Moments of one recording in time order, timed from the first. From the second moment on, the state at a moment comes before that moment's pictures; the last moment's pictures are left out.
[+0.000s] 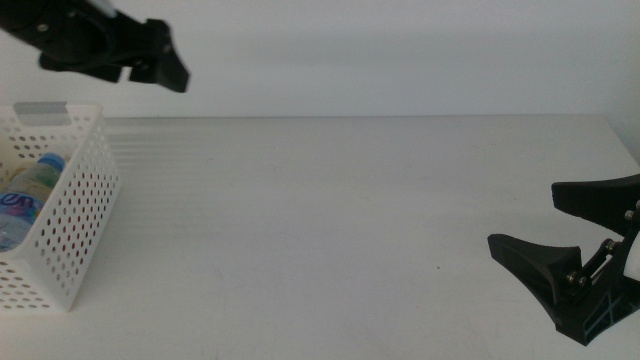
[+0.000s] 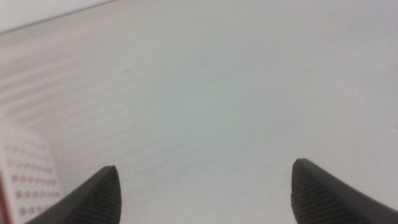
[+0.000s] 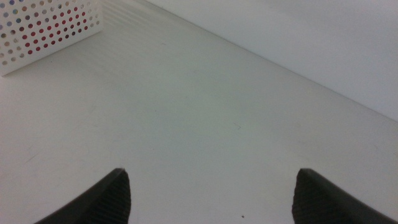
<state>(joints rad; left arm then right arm) -0.13 1.51 -1.56 -0.26 1.04 0.29 0.61 0.78 -0.59 -0.02 0.27 -0.06</state>
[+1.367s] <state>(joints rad) -0.34 0.72 -0.86 0.05 0.35 0.02 0.61 0.78 -0.59 -0.02 0.27 -0.06</state>
